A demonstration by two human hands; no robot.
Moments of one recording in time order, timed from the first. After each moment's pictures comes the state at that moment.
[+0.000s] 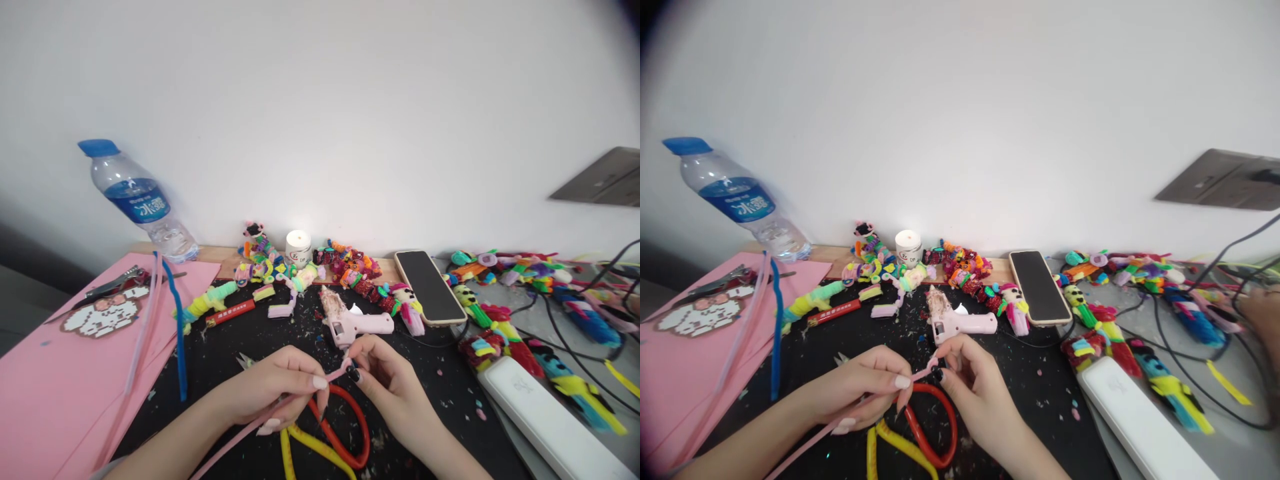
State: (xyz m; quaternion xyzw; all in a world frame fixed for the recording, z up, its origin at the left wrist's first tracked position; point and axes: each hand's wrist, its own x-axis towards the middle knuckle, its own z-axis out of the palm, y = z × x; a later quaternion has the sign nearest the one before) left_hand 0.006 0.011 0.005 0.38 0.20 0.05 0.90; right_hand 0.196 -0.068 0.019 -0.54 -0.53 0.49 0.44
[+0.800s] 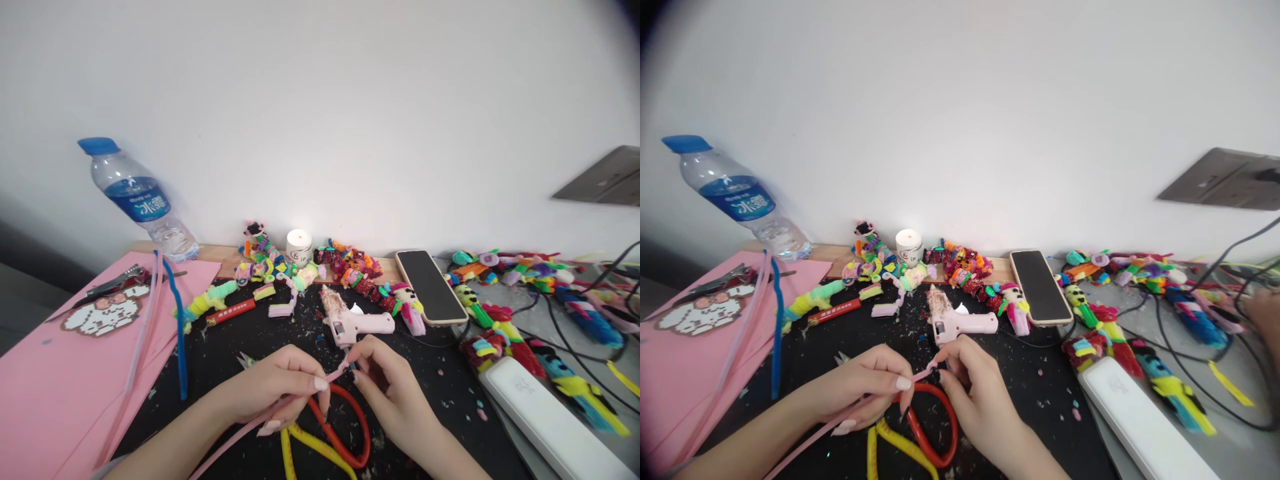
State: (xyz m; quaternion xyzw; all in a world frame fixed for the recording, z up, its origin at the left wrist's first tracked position) left_hand 0.006 0.011 0.005 0.40 0.22 0.03 0.89; right_hand 0.199 -0.070 0.015 -0.57 -0.65 0.35 0.37
